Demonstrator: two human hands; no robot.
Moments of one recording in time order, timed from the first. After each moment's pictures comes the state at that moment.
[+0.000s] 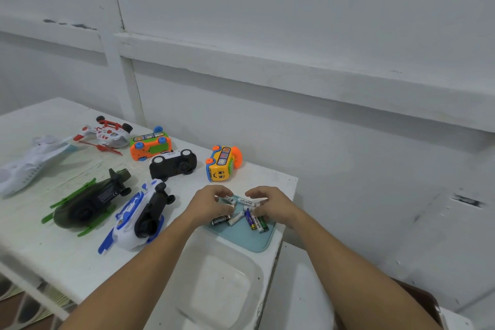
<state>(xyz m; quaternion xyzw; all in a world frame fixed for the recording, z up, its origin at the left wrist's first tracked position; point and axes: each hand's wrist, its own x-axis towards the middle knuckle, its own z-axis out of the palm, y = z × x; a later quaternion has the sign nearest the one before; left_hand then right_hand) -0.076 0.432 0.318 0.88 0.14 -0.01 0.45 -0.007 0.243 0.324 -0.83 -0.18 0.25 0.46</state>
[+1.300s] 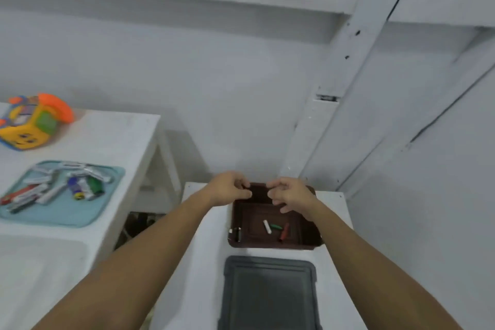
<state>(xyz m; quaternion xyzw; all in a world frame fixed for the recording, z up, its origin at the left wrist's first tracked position) -0.002 0.093 0.234 0.88 -0.07 -0.26 0.39 -0.025 -0.113 0.222 -0.82 0.10 0.24 0.51</state>
